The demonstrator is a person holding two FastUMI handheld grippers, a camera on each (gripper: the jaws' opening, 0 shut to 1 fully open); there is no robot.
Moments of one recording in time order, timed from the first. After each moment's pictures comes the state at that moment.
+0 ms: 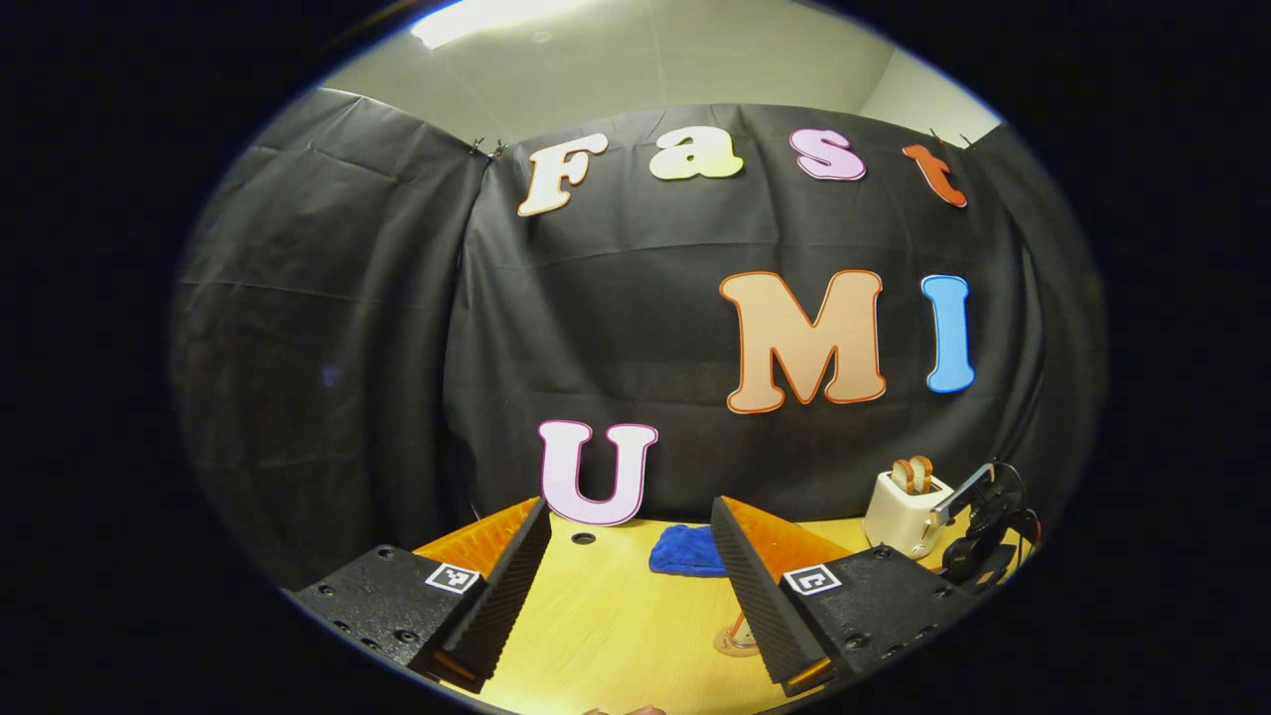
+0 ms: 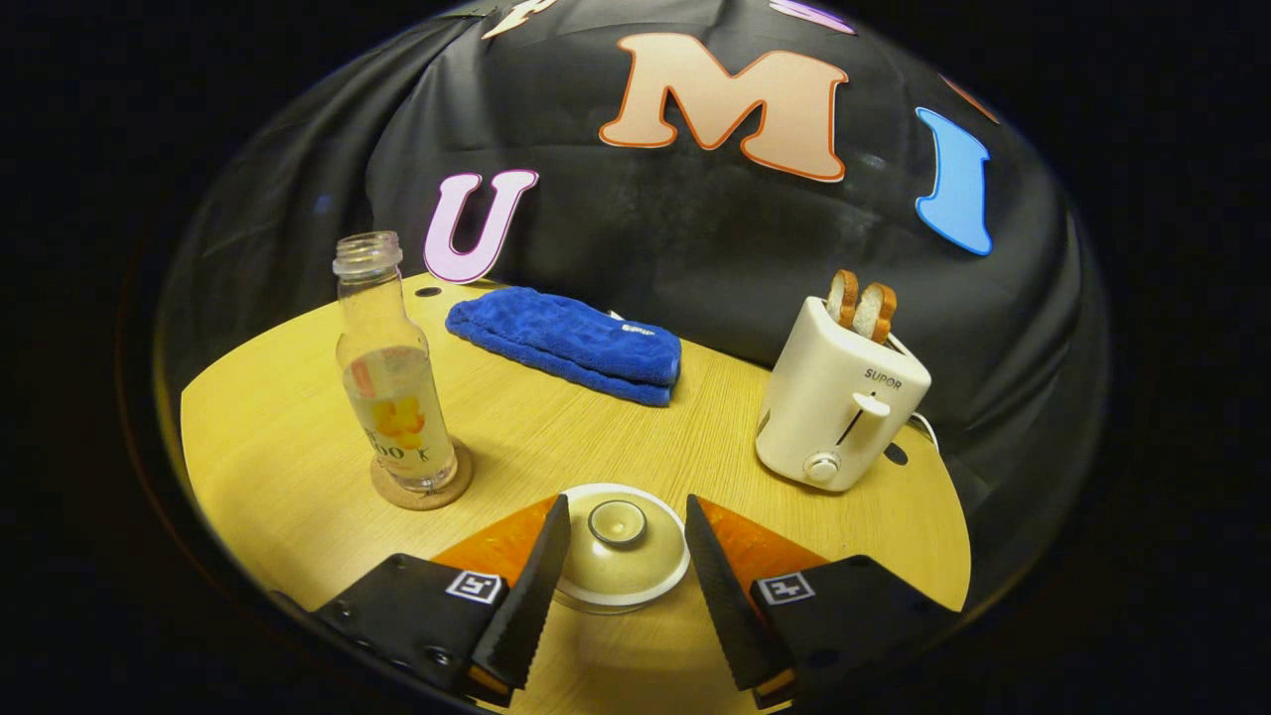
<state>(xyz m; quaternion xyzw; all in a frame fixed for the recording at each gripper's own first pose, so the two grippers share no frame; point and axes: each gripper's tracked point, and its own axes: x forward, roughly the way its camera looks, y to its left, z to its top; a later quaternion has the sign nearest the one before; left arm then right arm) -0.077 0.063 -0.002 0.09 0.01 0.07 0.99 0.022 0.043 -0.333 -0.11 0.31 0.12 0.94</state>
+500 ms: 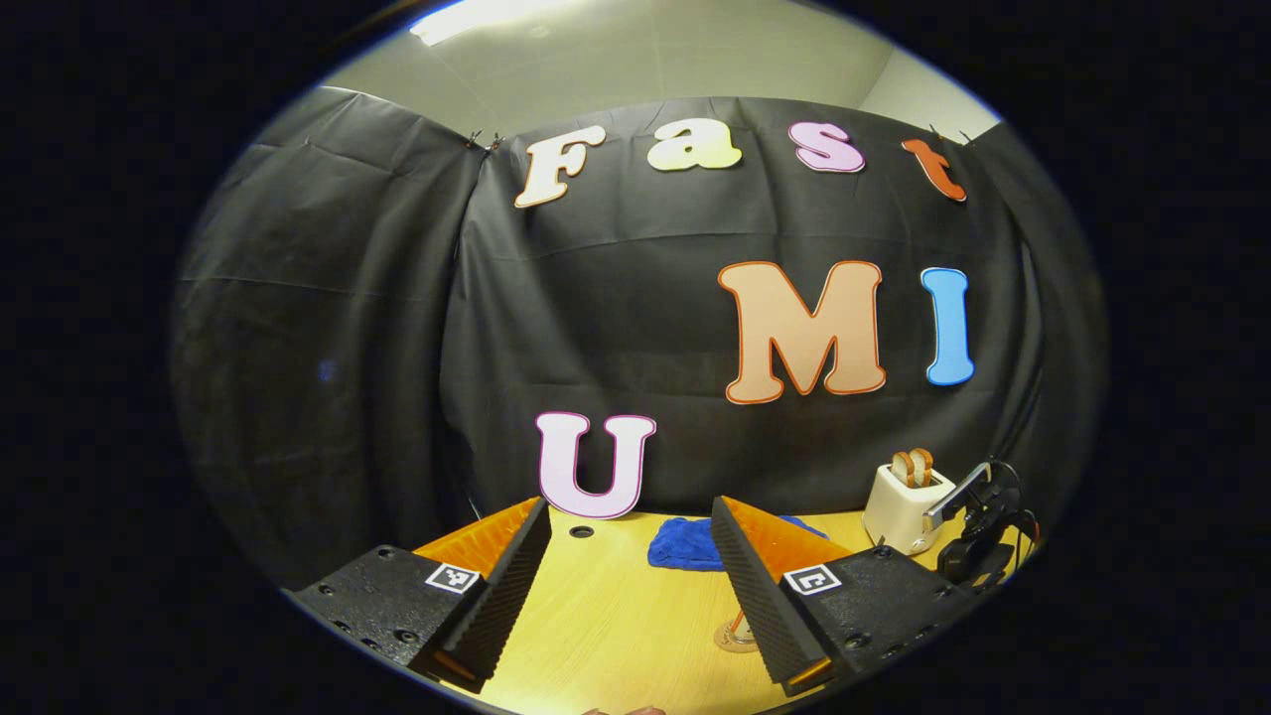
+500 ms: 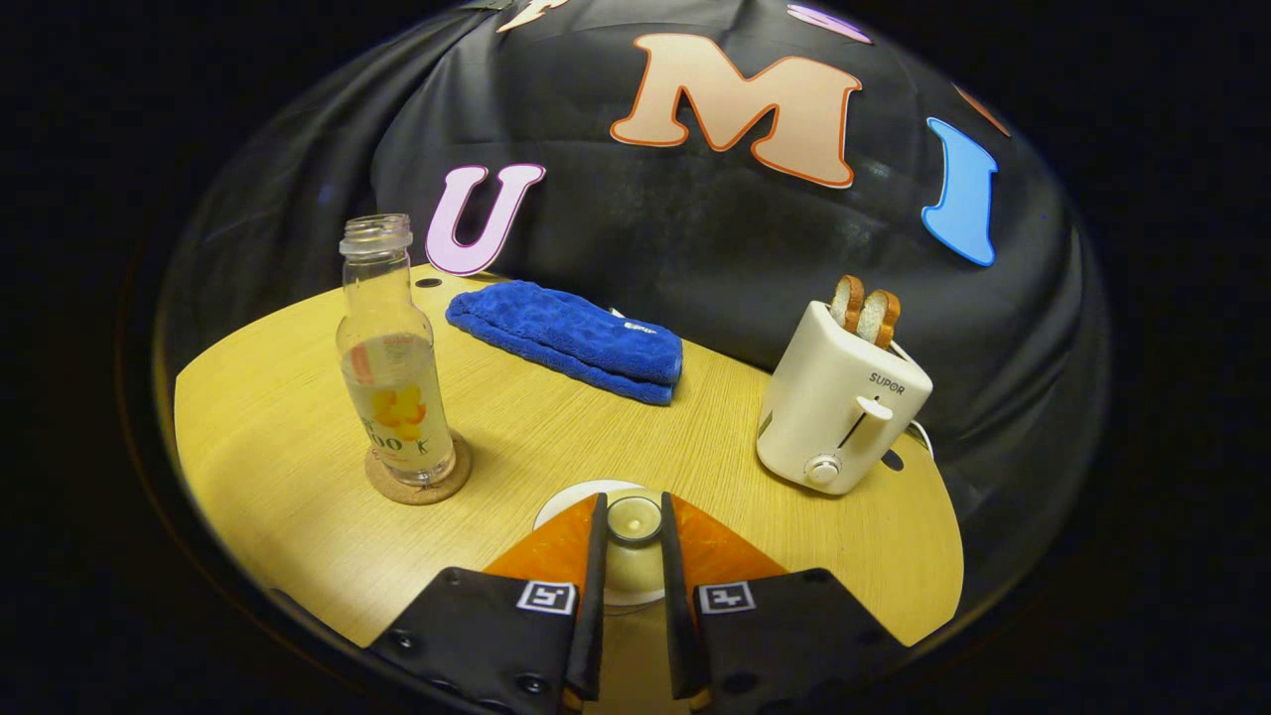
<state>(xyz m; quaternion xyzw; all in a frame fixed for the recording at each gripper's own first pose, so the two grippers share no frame) -0.073 0.062 -0.011 0.09 0.02 0.07 0.99 0.023 0.050 -0.335 -0.13 0.30 0.12 0.94</state>
